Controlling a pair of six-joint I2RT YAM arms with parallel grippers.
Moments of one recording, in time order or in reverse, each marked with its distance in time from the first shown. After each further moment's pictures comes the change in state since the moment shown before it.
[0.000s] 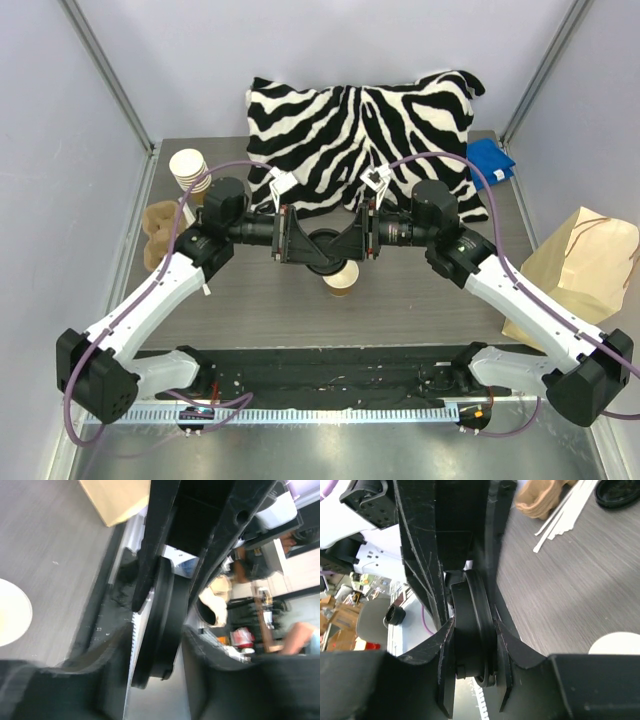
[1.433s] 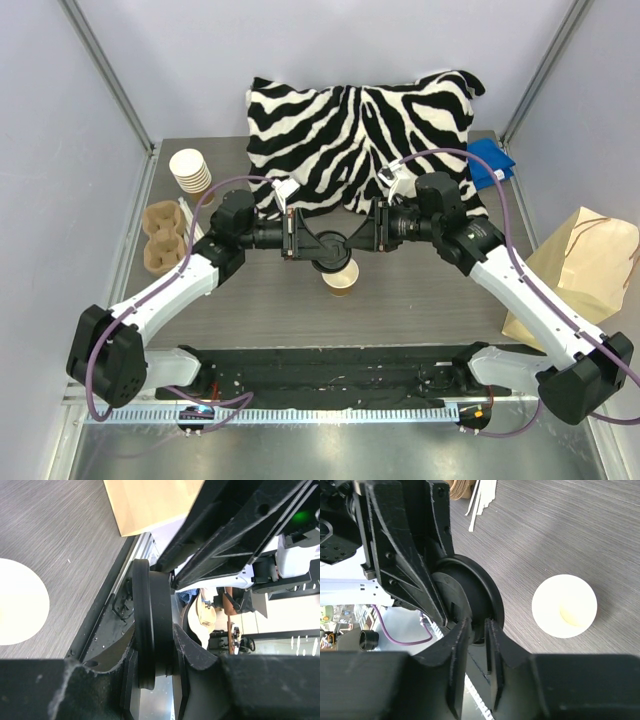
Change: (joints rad) left arm 0.000 0.098 -0.159 0.292 -0.106 -0.269; right arm -0.109 0.025 0.082 -0.357 0.177 -0.058
